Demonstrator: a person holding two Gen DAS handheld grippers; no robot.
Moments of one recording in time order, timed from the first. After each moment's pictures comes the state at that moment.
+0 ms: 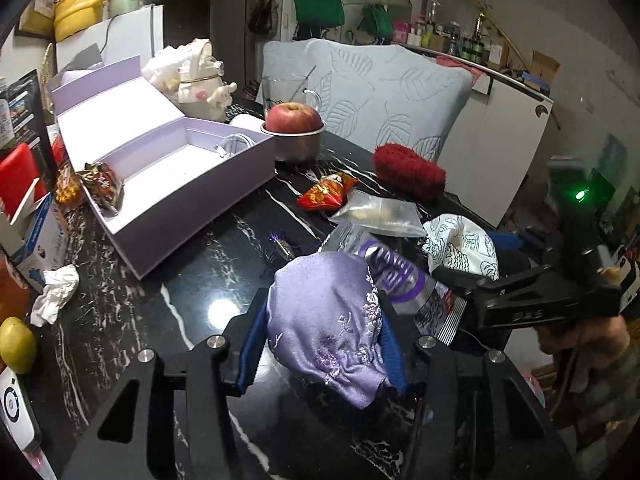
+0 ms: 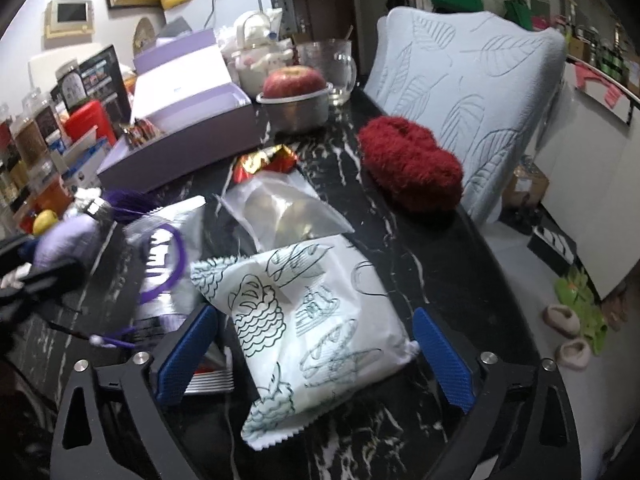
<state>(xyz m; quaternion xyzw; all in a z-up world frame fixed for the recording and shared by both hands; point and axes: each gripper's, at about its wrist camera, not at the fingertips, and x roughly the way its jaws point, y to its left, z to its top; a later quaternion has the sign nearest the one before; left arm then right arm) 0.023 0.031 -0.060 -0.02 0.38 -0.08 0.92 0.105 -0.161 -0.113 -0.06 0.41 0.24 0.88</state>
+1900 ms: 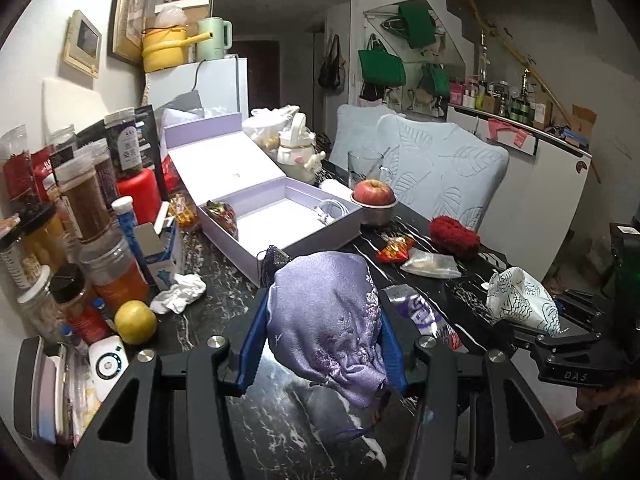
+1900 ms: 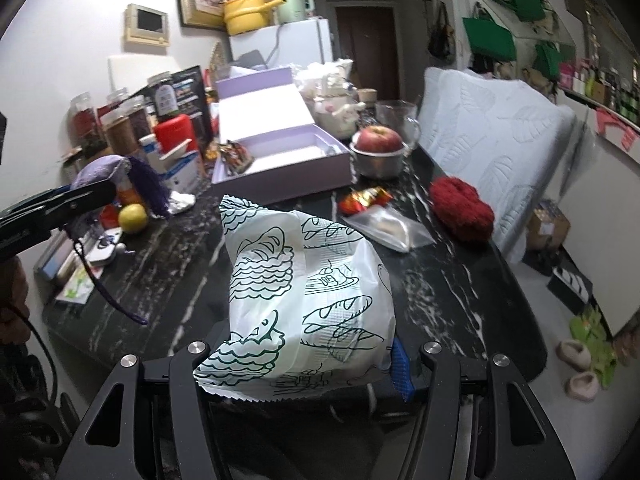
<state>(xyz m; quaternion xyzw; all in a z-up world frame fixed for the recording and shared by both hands) -0.074 0.081 0.013 -0.03 0.28 0.05 0.96 0.000 -0.140 -0.047 -0.06 0.34 0.31 0.89</state>
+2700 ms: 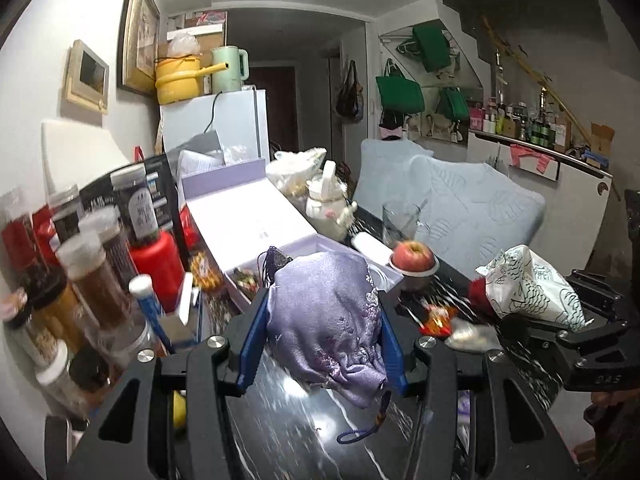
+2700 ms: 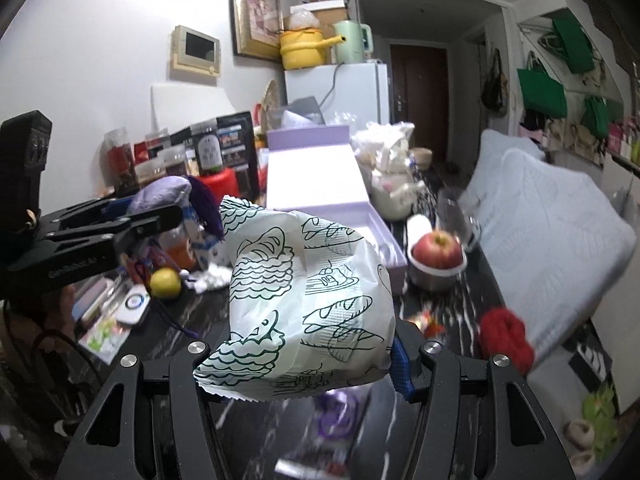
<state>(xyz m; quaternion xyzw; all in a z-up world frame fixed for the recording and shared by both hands) -0.009 0.124 0.060 -0.01 0.24 0.08 0.97 0.057 -0.071 0.028 -0.08 0.26 0.40 0.88</state>
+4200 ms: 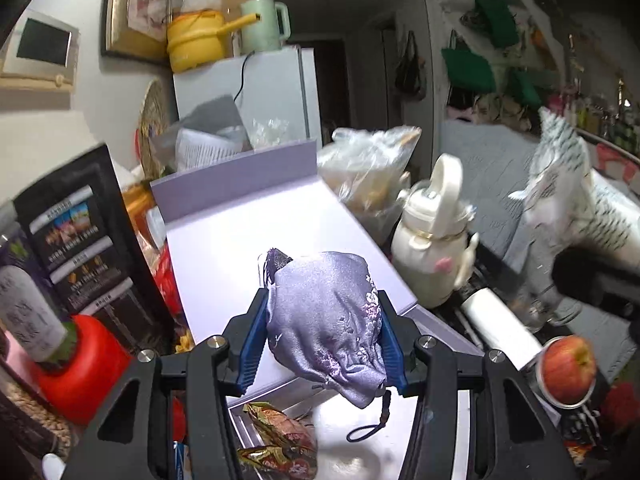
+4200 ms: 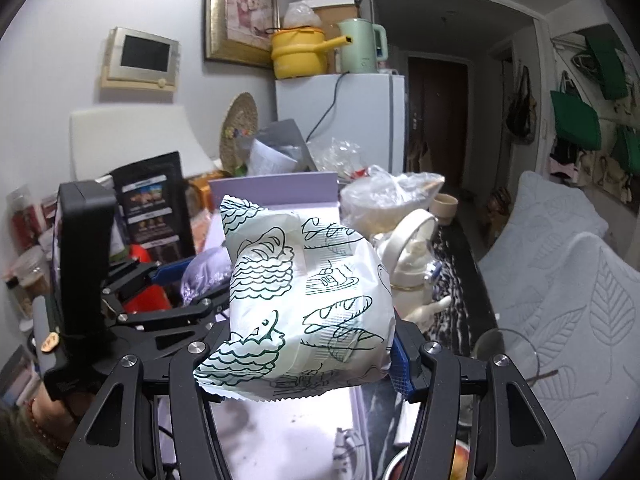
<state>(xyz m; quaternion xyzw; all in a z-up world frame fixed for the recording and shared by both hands) 0.260 0.232 0.014 -0.01 0.27 0.18 0.94 0.300 0.078 0.043 -0.09 0.24 0.42 0.87</state>
